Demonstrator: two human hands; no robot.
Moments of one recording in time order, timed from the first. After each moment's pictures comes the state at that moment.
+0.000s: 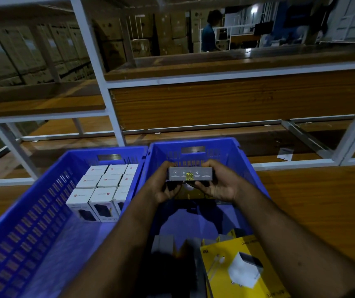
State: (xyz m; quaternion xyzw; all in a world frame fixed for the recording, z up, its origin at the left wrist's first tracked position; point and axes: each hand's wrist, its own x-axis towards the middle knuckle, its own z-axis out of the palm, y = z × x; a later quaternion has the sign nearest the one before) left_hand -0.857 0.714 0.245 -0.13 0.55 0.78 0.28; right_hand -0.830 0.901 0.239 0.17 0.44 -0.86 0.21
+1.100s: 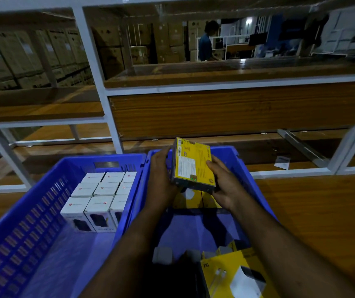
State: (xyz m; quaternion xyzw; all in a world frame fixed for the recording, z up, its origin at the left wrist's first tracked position) left_hand -0.854 0.718 0.244 0.22 0.80 0.51 -0.22; right_hand -0.838 0.895 0.240 0.09 0.46 -0.88 0.01
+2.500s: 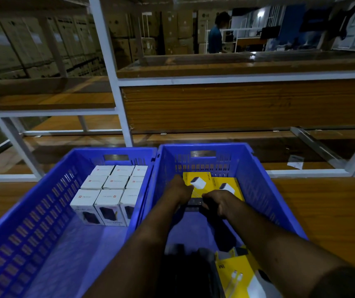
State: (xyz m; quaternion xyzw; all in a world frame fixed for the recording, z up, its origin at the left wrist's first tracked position) left_hand -0.887 0.724 0.205 -0.01 0.89 0.44 0.15; right_hand -0.881 0.866 0.157 0.35 0.60 -0.70 0.15
